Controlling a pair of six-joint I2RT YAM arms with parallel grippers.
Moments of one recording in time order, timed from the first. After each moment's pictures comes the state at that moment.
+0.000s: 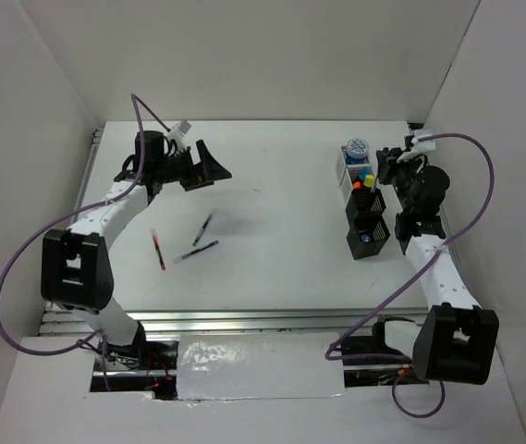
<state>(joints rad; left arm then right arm) -0.13 1.65 1.25 -0.14 0.71 -0.60 -0.12 1.13 0.76 0.43 -0.28 0.01</state>
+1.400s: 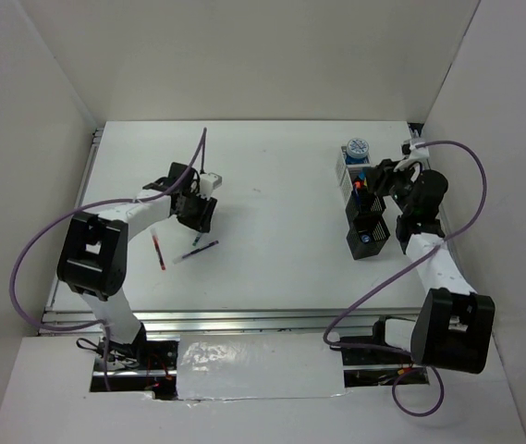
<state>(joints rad) -0.24 1.74 1.12 -0.44 0.25 0.17 -0.19 1.23 0.70 0.45 -0.47 0.11</state>
